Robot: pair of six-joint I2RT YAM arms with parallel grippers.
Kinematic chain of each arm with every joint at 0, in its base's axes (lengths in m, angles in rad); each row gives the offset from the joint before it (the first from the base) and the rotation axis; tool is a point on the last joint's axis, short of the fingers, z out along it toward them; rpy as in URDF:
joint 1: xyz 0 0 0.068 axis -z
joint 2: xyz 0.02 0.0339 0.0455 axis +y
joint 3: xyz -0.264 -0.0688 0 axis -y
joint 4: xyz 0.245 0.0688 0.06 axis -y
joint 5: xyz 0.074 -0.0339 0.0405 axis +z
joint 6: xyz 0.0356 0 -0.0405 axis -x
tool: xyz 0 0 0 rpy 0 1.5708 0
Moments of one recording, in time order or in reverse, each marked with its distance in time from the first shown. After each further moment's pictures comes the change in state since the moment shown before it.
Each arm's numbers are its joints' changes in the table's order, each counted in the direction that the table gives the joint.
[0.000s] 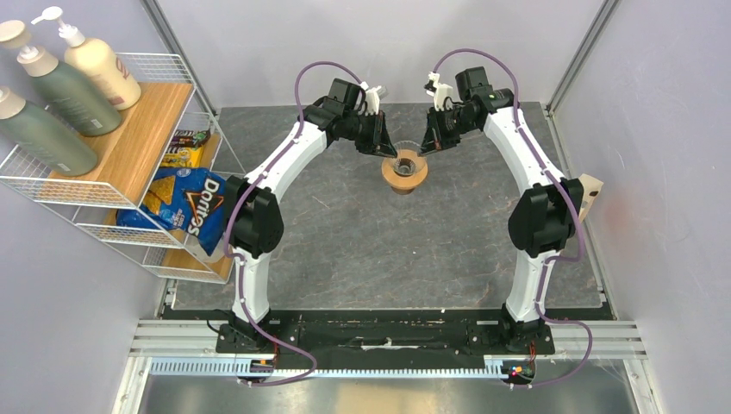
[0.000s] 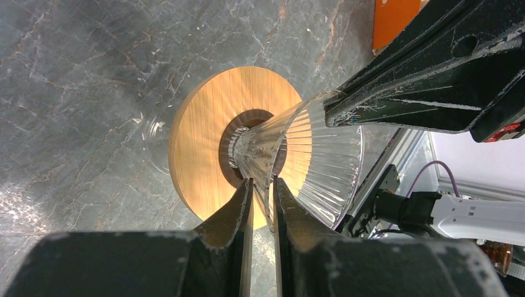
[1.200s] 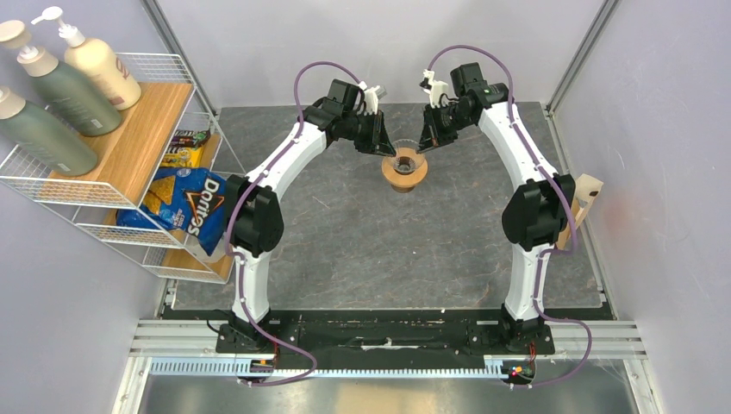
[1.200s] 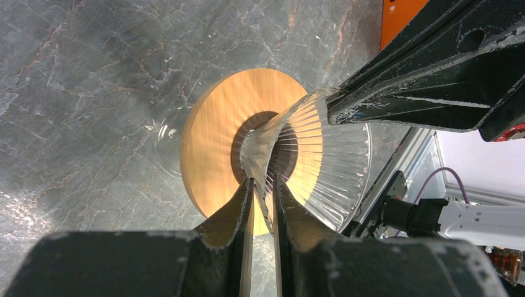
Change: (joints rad) left arm -0.005 0.009 -0.015 0.036 0.015 -0.010; right arm -0.012 0.069 0.106 -0.053 -0.032 0.032
